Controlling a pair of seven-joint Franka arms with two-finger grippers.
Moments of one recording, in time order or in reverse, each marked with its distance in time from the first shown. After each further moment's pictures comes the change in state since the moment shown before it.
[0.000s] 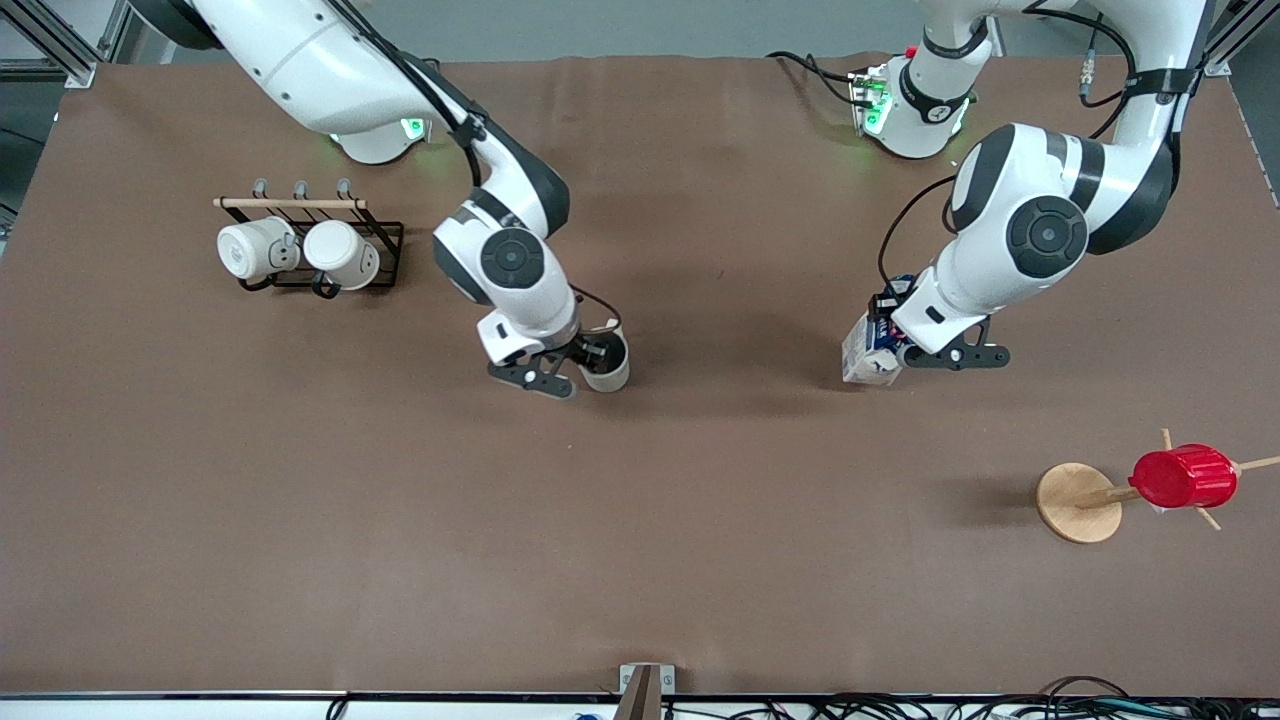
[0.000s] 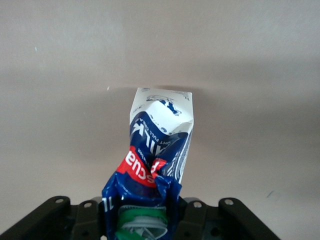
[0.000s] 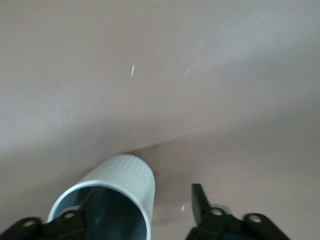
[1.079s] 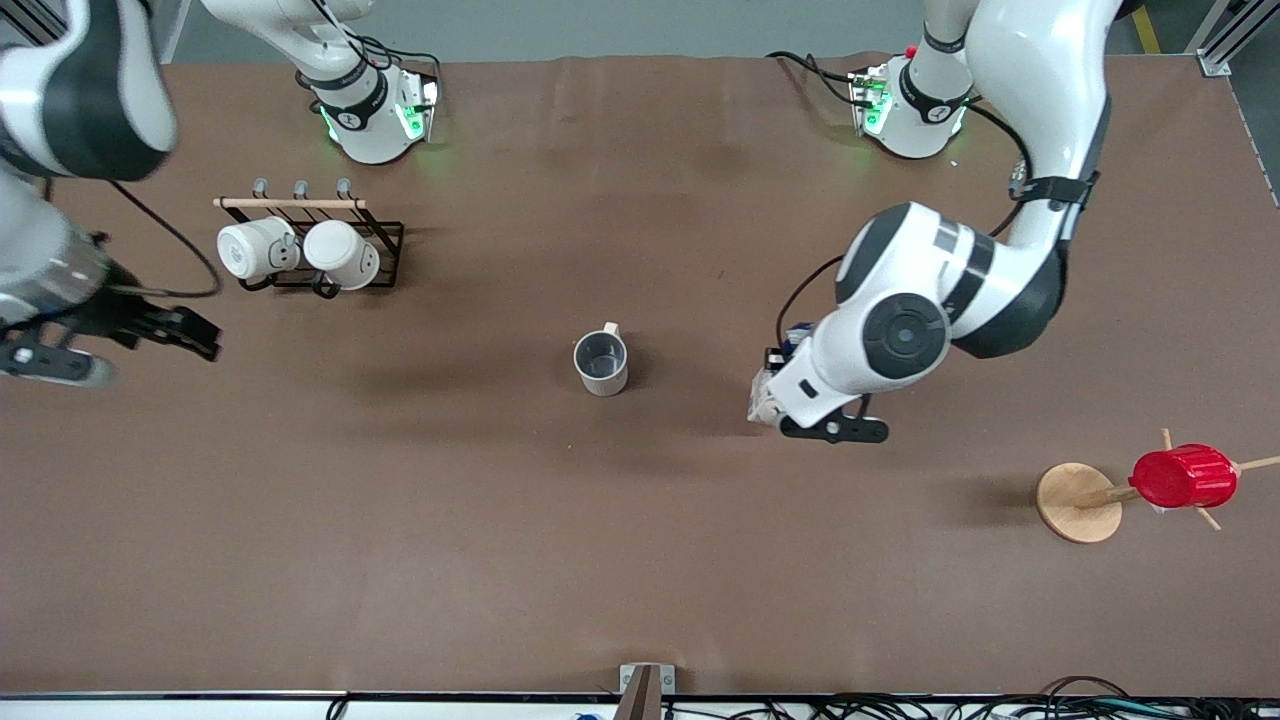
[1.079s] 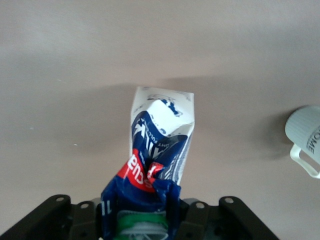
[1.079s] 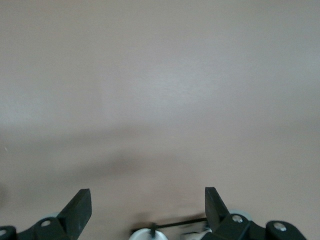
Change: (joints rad) left arm -0.221 0.428 -0.005 0.630 0.000 -0.267 -0.123; right arm -0.155 -0.505 -0.549 0.013 0.208 -0.455 -1.043
